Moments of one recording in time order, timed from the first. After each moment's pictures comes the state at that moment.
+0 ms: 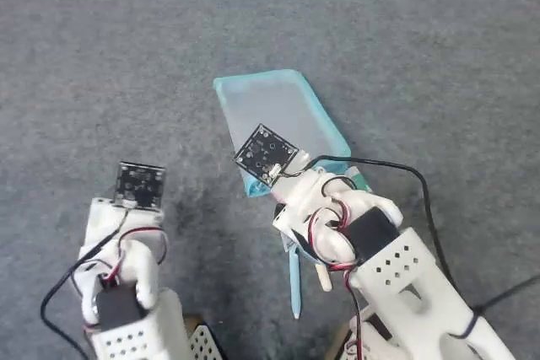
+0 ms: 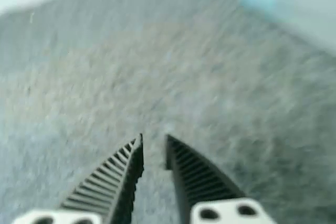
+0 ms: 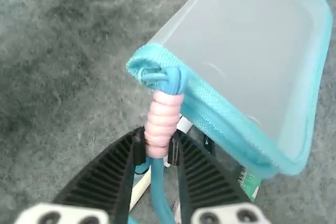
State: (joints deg) left arm -21.9 -102.7 86.5 65.7 -21.7; right arm -40.4 -48.6 46.9 65.8 18.0
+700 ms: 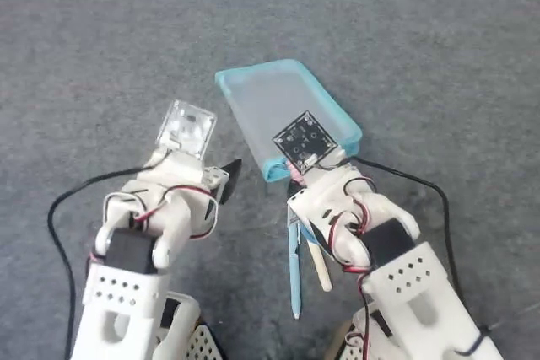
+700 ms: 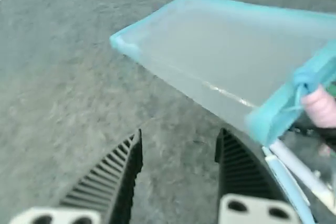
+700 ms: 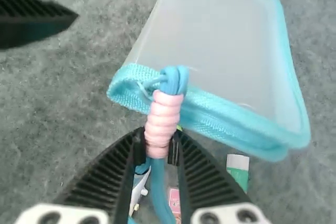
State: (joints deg) left arm 5.6 -64.4 59.9 60.4 -5.0; right arm -32.4 -56.5 57.9 52.2 12.4
